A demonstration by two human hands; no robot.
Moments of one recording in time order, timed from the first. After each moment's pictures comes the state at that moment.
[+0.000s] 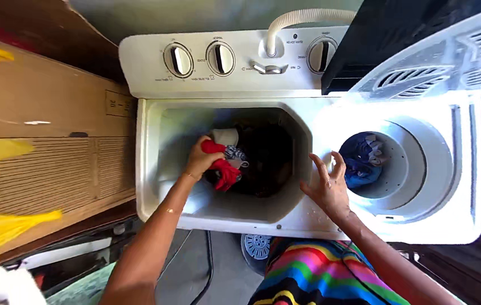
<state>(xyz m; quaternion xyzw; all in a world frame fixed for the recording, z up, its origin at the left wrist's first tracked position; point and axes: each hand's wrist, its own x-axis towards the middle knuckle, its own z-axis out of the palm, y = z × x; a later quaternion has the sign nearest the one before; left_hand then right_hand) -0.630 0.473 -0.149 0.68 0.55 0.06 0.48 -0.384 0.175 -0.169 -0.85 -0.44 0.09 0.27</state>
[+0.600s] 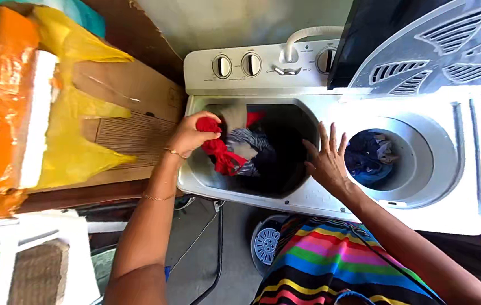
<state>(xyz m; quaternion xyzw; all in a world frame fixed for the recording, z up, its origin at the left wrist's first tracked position) -0.657 0.447 0.018 0.79 0.47 0.09 0.39 -0.384 0.190 -0.124 -0.77 -0.59 0.09 0.23</state>
